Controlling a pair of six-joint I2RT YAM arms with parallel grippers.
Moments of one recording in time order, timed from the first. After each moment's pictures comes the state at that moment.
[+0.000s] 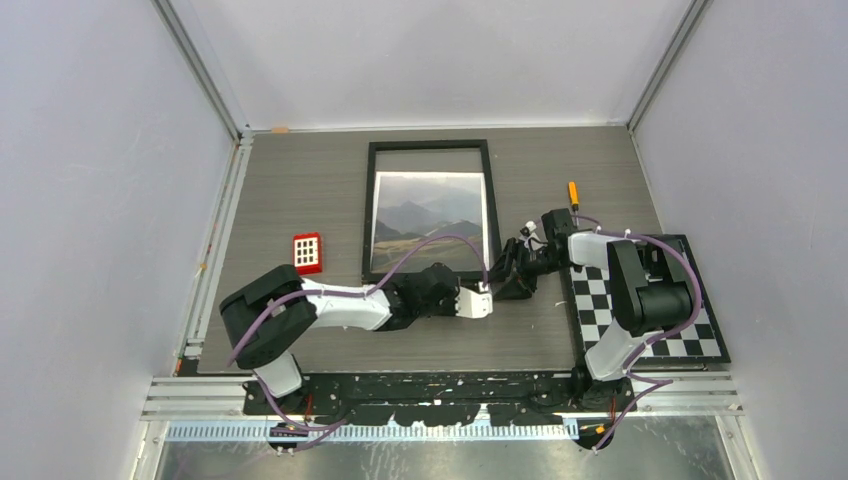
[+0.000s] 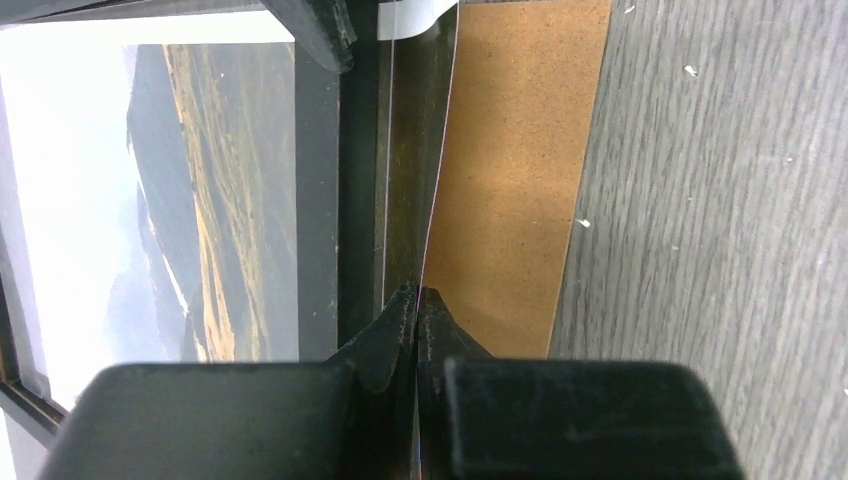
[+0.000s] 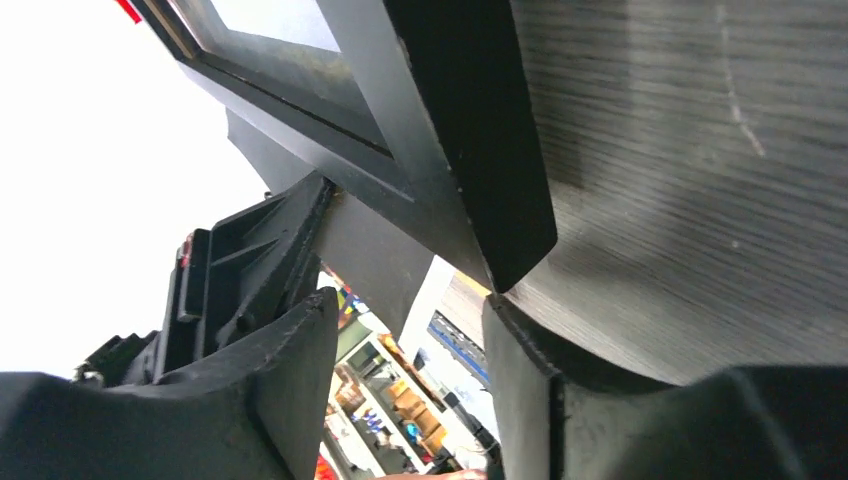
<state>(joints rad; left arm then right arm) -1.08 1.67 0.77 0.21 -0.10 0.67 0.13 1.68 0.75 -0.37 -0.87 0.62</state>
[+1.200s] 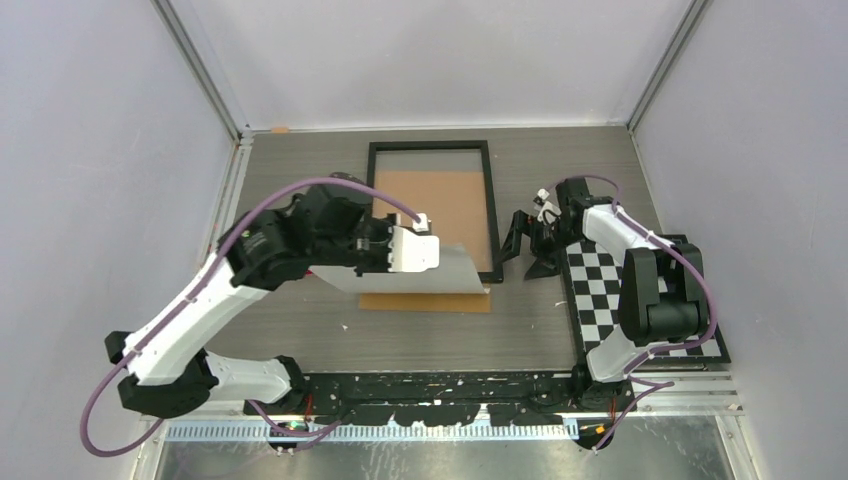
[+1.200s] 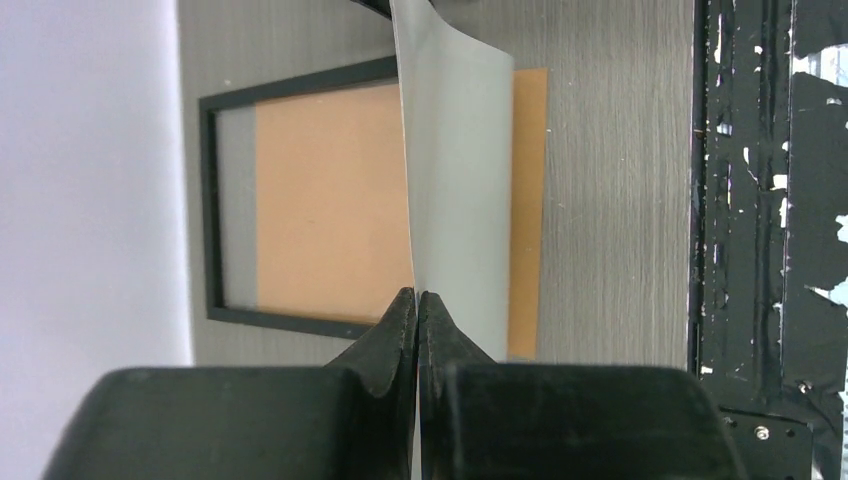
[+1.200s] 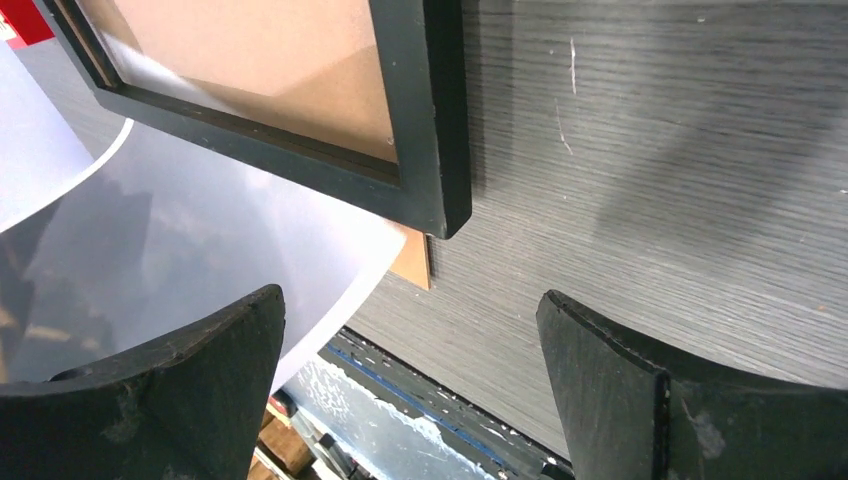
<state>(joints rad) -0.99 1.22 1.65 -1.10 0.16 0.71 0.07 1.61 1.01 -0.73 -0.61 0.30</state>
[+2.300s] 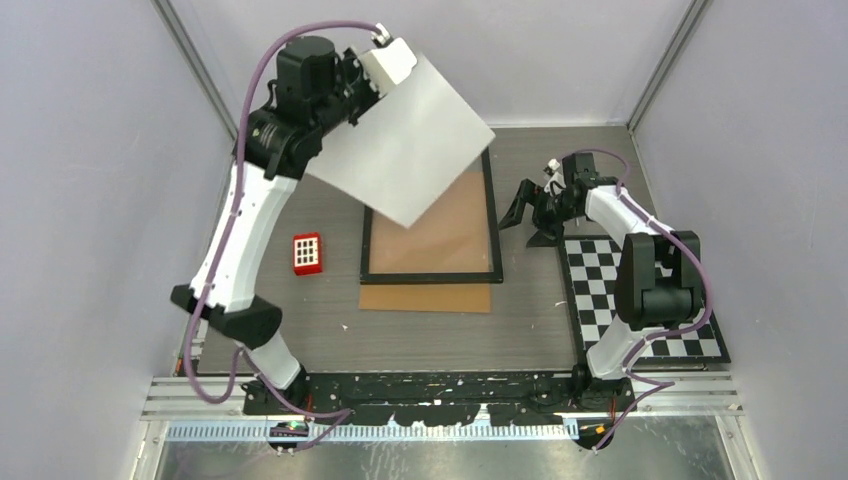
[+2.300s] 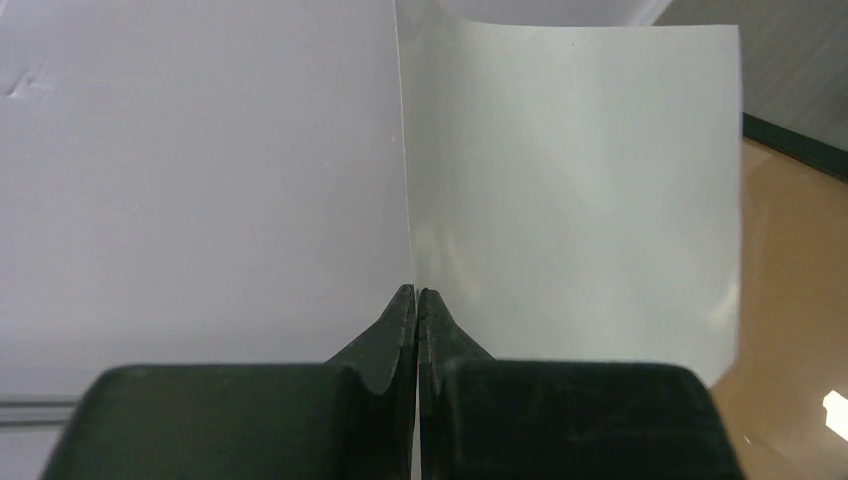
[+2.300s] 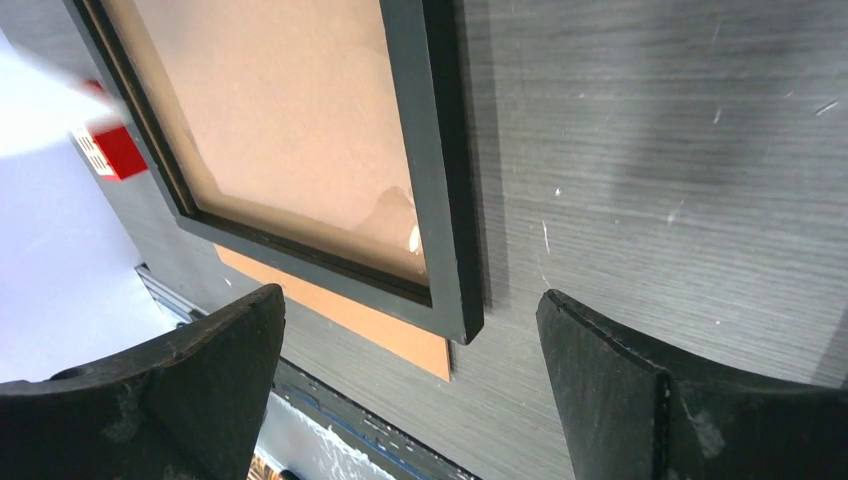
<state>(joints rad) -0.55 1.63 2.27 -0.88 -0.05 0.71 0.04 1.70 1.18 -0.65 -0.55 0.38</state>
